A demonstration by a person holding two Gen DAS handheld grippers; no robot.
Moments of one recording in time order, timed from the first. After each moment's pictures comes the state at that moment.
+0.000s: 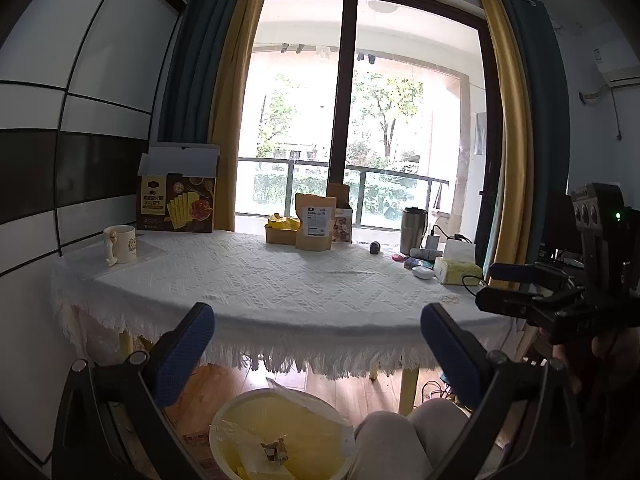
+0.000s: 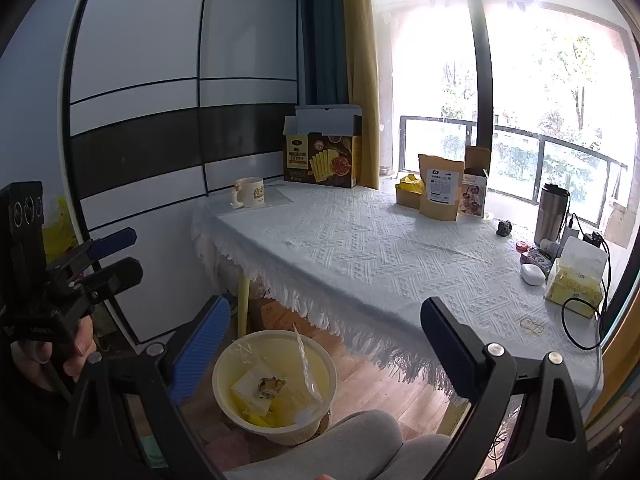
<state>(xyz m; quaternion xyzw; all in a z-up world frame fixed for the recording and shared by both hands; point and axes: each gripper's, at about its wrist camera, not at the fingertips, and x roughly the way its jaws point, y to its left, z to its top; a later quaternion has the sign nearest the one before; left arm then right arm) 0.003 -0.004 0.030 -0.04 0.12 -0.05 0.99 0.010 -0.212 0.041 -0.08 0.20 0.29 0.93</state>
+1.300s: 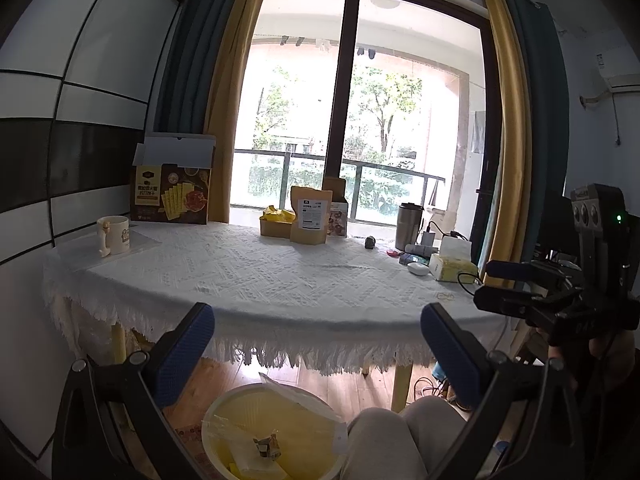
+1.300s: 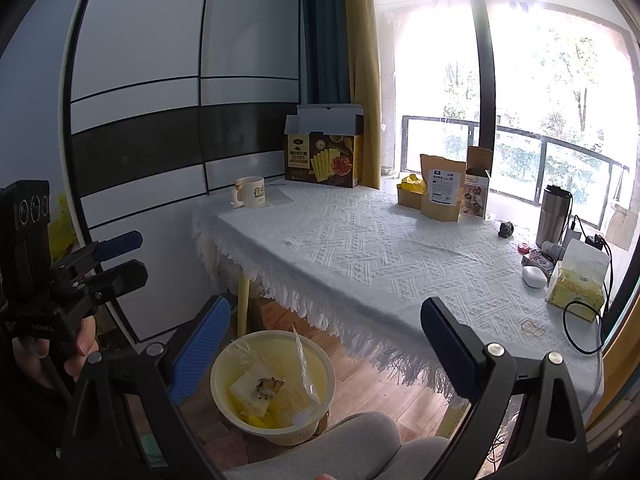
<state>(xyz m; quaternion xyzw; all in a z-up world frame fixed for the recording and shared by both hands) 0.010 -0.005 0.027 -0.05 0.13 -0.06 0.99 0.013 -0.210 0.042 -0.08 0.19 0.30 0.93</state>
